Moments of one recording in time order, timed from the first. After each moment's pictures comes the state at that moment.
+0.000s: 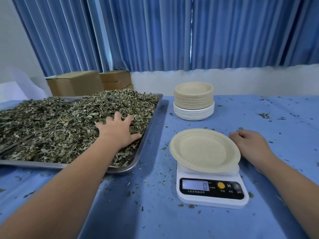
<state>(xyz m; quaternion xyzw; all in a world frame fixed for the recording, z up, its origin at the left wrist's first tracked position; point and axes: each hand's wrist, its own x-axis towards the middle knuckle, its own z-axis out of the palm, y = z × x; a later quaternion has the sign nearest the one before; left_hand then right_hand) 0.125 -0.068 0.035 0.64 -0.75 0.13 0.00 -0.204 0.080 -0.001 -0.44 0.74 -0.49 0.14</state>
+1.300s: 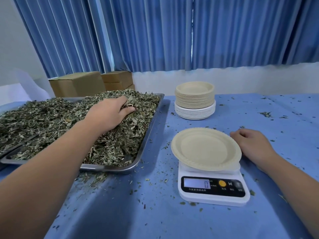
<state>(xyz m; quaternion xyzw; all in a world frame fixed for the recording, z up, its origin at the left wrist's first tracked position) 0.152 -0.061 0.093 0.52 -0.82 0.14 0.21 -0.206 0.081 -0.003 -0.45 0.73 -0.49 0.16</state>
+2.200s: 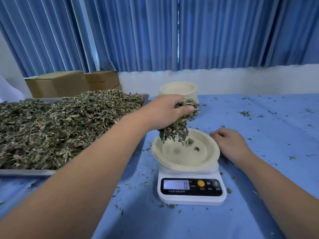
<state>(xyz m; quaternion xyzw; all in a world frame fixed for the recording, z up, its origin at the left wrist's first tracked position) -0.005 0.008 0.109 0.32 -0.91 -0.15 0.23 -0.211 0.073 -0.010 -0.46 0.73 -0.49 0.15</state>
